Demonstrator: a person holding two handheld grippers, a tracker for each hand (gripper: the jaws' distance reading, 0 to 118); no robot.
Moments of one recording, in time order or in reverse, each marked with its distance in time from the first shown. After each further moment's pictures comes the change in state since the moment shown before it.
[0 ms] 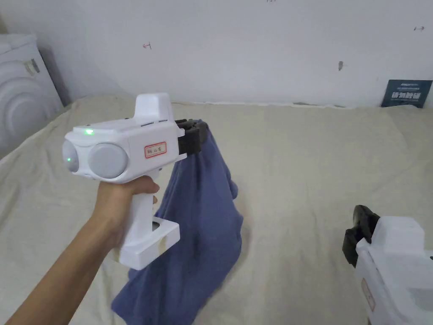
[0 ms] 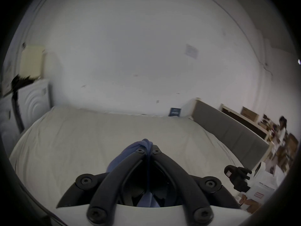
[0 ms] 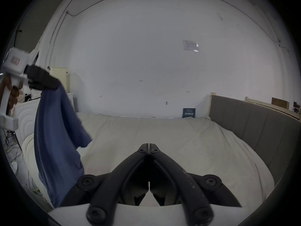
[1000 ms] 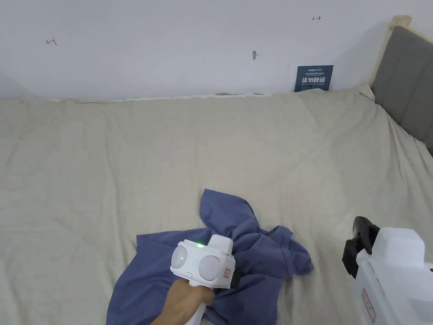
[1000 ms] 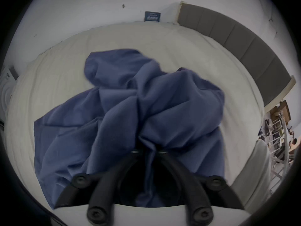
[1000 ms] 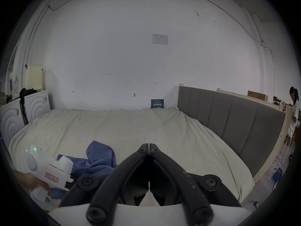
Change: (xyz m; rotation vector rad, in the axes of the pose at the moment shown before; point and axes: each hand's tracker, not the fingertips) left arm 0.130 -0.286 -0.190 -0.763 -0.060 -0.123; right arm 0.093 -0.033 0.037 -0.076 -0.227 -0.040
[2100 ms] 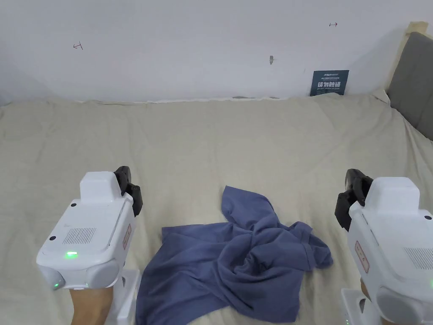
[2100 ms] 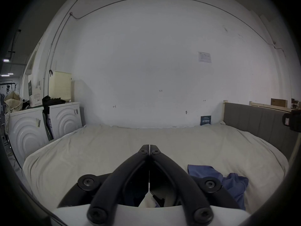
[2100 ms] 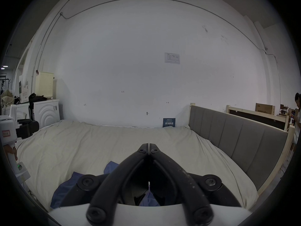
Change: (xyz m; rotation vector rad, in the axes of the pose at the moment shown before) left arm -0.118 -0.054 0.247 0.949 0.479 0.163; right arm -0.053 0.050 0.026 0.156 0.080 0.029
